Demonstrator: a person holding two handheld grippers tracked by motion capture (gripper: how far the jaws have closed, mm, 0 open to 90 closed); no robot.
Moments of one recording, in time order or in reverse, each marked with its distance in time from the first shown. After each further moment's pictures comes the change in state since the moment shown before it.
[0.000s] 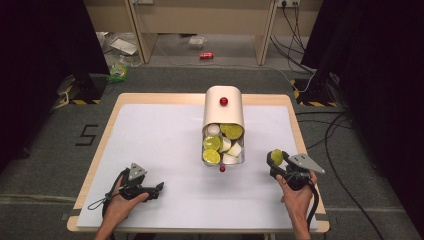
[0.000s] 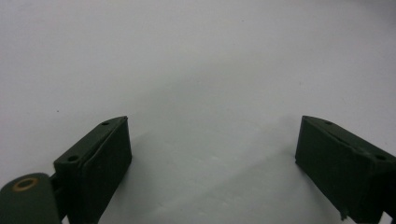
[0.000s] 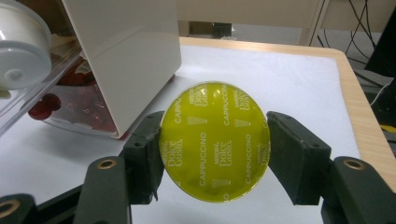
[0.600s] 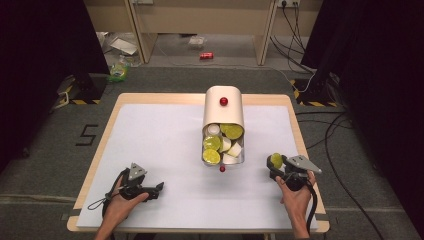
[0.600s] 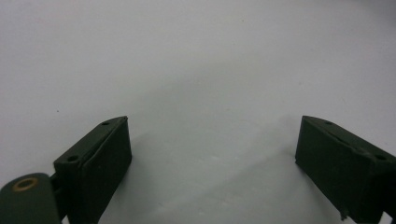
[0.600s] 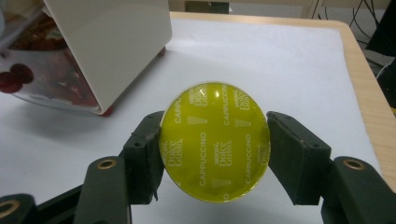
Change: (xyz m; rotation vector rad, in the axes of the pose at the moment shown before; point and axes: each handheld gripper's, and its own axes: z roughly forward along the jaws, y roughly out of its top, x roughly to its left) left arm 0.000 0.000 0.000 0.001 0.000 0.000; right arm -0.006 -0.014 0.011 0.073 -0.012 0.012
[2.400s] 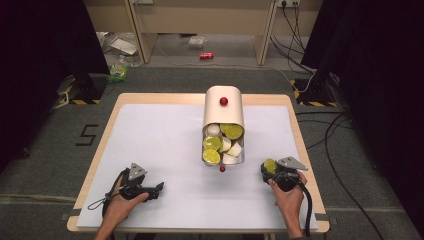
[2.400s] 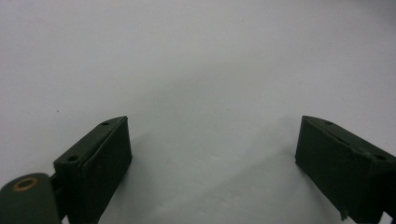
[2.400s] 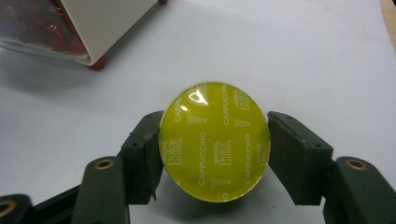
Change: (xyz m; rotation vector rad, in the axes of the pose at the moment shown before) left arm 0.000 0.000 0.000 0.000 0.001 0.001; right arm 0.010 -0.013 0.020 0.138 -0.008 -0.037
